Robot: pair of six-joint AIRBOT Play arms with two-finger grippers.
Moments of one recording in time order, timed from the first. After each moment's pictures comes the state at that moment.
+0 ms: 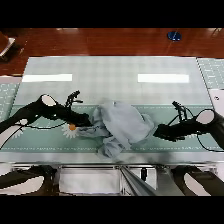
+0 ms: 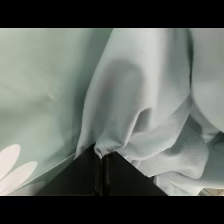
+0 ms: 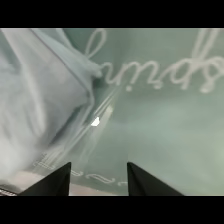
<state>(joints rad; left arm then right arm) -0.20 -1.38 0.70 0.76 -1.03 -1.14 0.00 -0.97 0.49 -1.06 1.18 1.52</state>
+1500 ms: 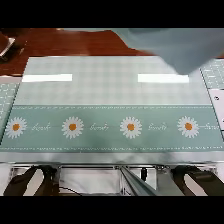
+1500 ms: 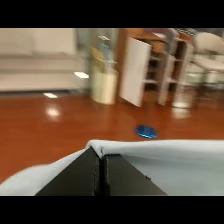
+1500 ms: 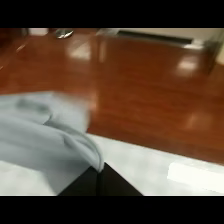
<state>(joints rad) 0.39 -0.74 1.65 0.74 -1.02 -1.19 0.04 -0.85 2.04 -1.36 1.47 1.51</state>
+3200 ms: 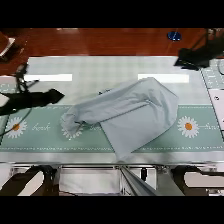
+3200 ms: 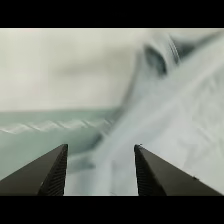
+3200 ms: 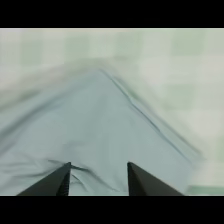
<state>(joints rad) 0.15 -0.94 0.75 0.91 -0.89 -1.25 -0.14 -1.50 1.66 -1.32 1.36 1.58</state>
